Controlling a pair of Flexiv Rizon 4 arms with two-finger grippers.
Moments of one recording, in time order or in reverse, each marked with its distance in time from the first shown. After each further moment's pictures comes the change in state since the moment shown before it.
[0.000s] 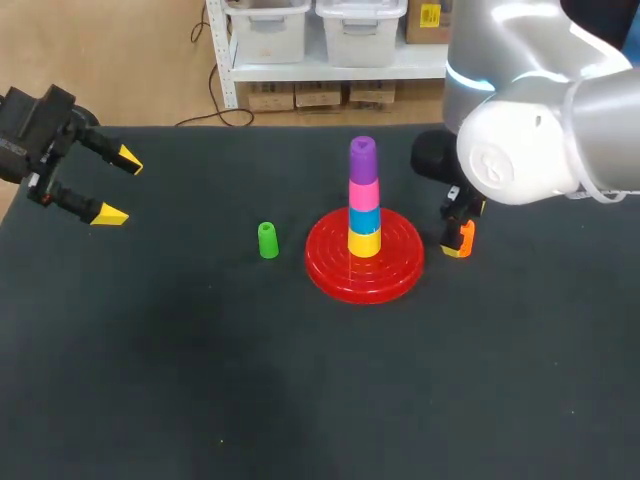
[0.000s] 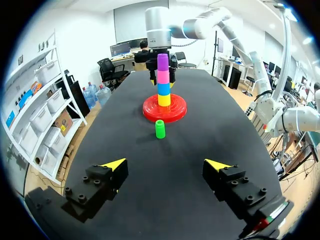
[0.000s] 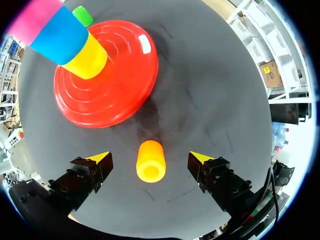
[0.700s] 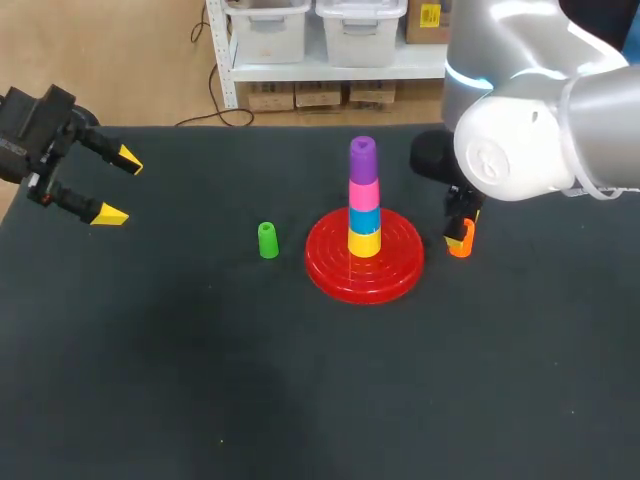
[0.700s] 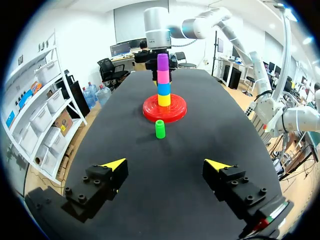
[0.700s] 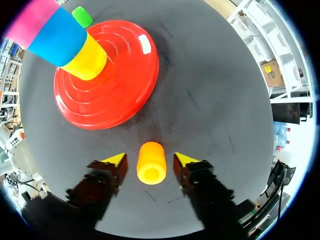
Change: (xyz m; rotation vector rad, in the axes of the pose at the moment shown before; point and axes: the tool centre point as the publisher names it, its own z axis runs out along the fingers) left arm 0.000 0.000 0.000 0.000 0.000 0.000; right arm -0.001 0.001 0.001 -0.015 0.002 0.004
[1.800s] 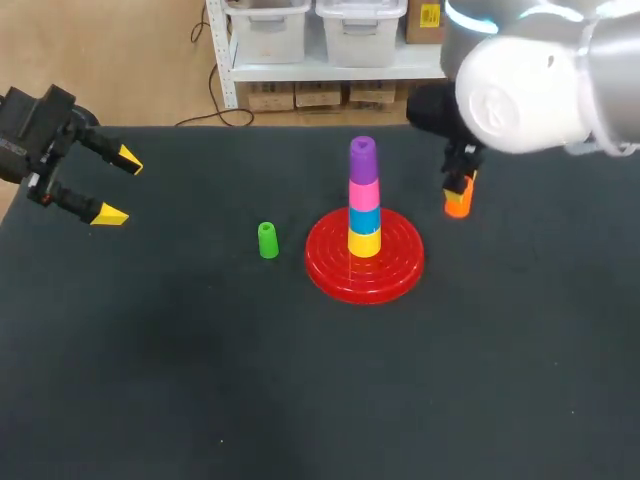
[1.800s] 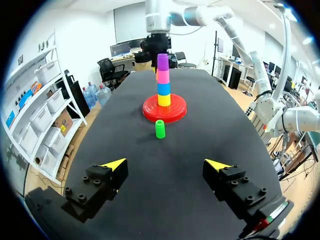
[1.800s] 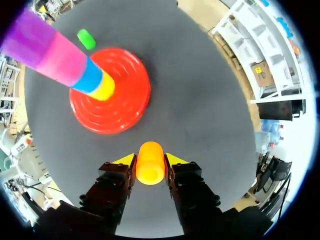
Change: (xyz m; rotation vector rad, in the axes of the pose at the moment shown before) left arm 0.000 0.000 0.000 0.000 0.000 0.000; right arm -0.015 -0.002 -0.083 0.058 -0.049 0.020
